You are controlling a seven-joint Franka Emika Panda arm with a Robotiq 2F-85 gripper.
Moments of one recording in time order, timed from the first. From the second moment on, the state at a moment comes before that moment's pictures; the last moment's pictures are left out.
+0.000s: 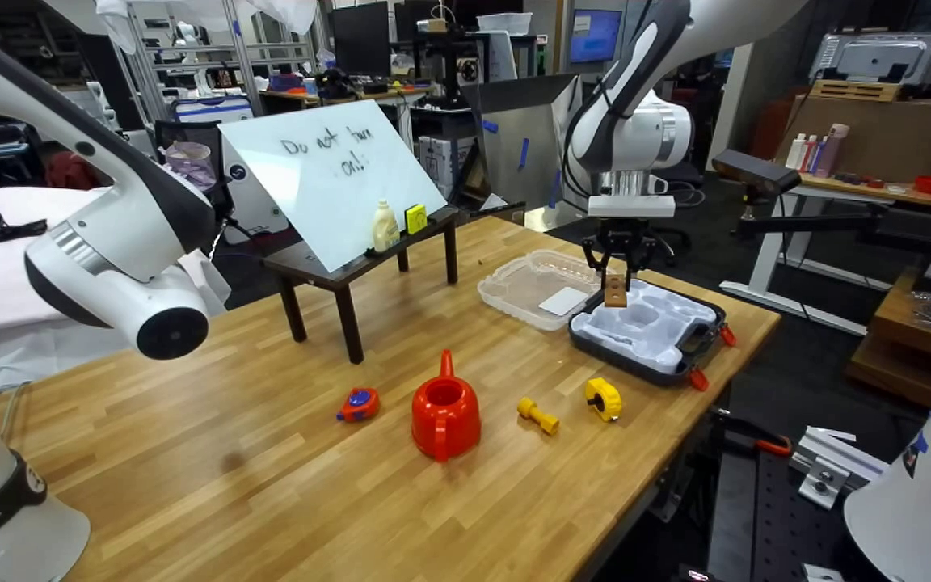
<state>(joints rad) -0.32 0.39 -0.35 -2.15 0.27 2.31 0.40</state>
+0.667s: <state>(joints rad) -0.32 0.40 -0.35 -2.14 0.27 2.31 0.41</state>
